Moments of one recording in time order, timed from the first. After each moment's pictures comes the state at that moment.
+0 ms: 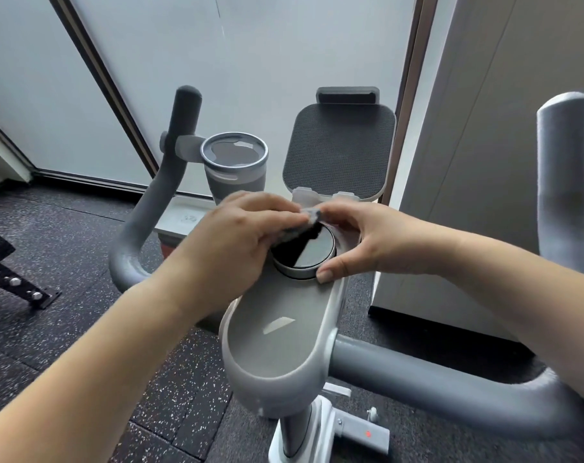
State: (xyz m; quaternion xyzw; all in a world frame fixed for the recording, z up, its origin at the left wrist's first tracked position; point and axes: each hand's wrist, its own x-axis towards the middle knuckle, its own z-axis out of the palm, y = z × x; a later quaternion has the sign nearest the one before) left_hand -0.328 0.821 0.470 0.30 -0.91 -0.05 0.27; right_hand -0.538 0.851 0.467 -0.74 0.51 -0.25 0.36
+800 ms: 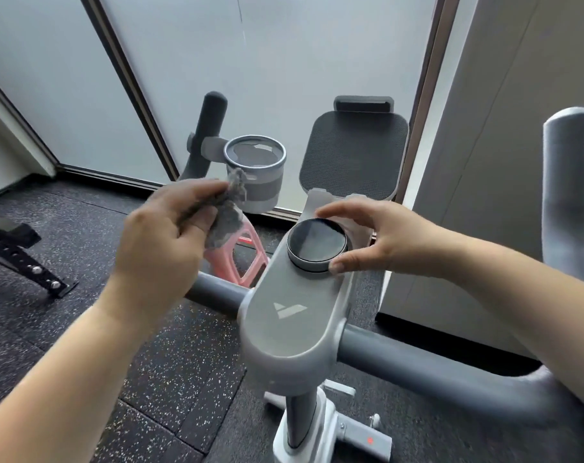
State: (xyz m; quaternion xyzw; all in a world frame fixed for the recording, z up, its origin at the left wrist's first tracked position) left_hand -0.271 0.846 0.480 0.46 -0.75 -0.14 0.44; right_hand -0.539 0.861 0.469 -0.75 0.53 -0.26 0.31
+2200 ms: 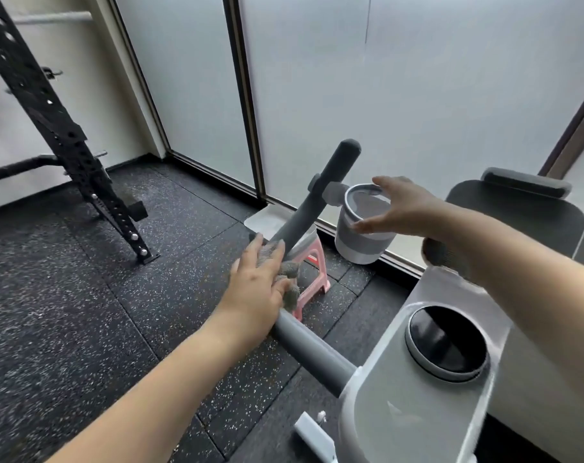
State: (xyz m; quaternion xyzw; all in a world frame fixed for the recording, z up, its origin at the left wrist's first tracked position) left_hand -0.218 0.801 0.430 0.67 -0.68 -0.15 0.26; right_hand -0.448 0.681 0.504 -0.77 0.59 -0.16 0.21
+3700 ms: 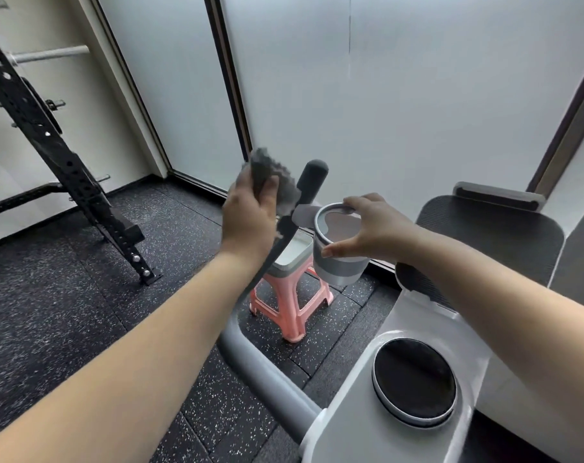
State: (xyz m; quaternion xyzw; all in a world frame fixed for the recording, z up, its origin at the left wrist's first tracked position) left_hand -0.260 0.691 0.499 0.62 -0.61 -0.09 0.49; right_hand -0.456 0.674 0.495 -0.78 0.55 -0.20 0.22
